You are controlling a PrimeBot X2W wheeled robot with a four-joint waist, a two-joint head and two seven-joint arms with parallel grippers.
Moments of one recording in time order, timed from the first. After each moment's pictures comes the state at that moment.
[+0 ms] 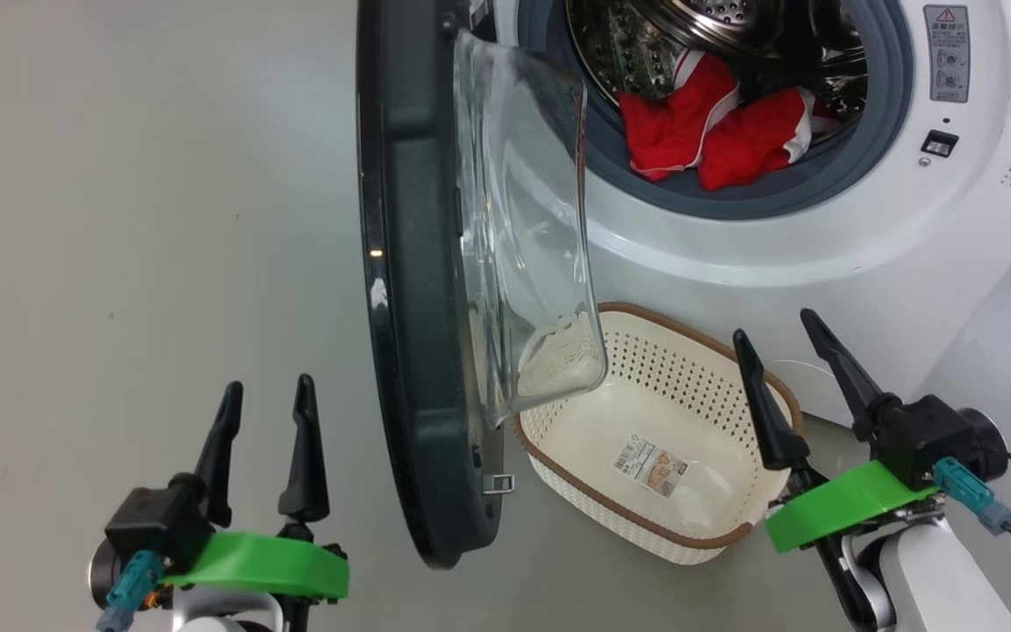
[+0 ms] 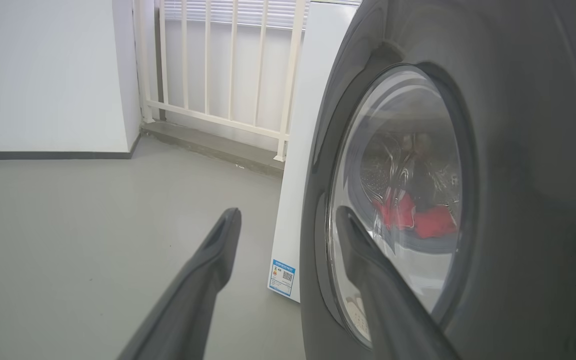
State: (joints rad) left arm -0.20 0.03 -0.13 0.21 -0.35 0.08 -0.26; right arm -0.21 -0.06 0.07 0.26 0.18 0.13 -0.26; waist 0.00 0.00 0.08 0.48
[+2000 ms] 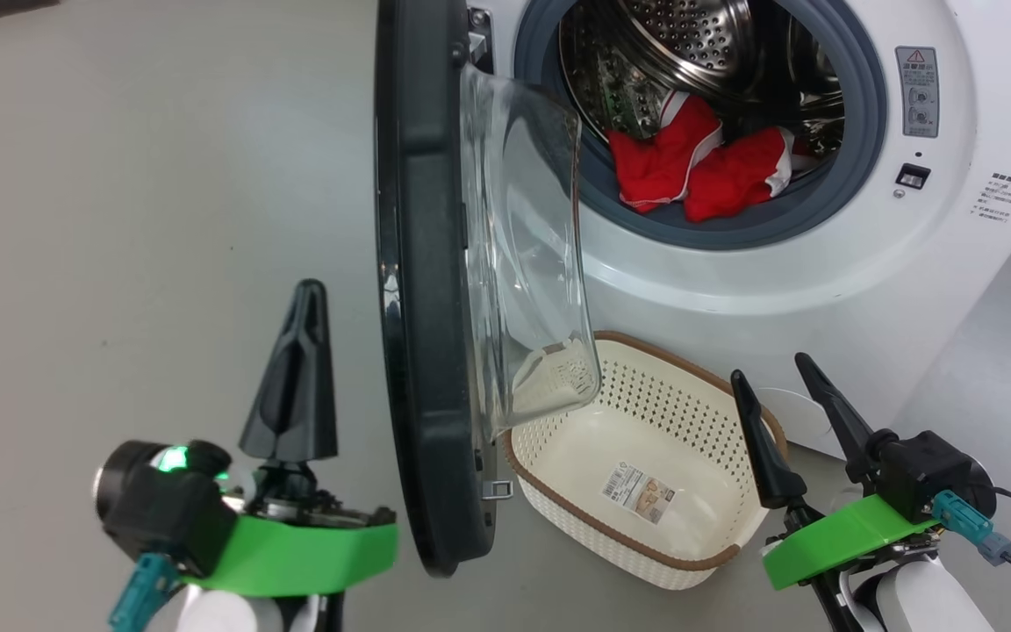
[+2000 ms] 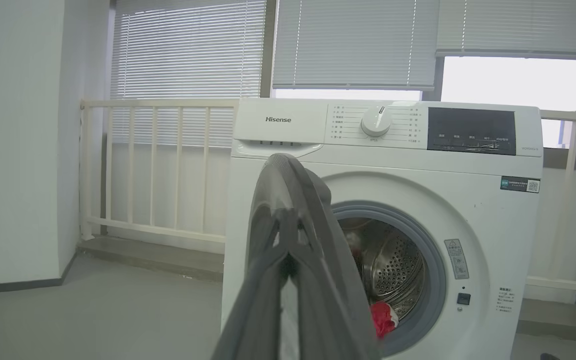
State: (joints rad) left arm -0.25 0.04 -0.21 -0.07 -0.27 0.09 -0.26; right arm -0.14 -0.05 0.09 0.26 0.25 0.13 -0.26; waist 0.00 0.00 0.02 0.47
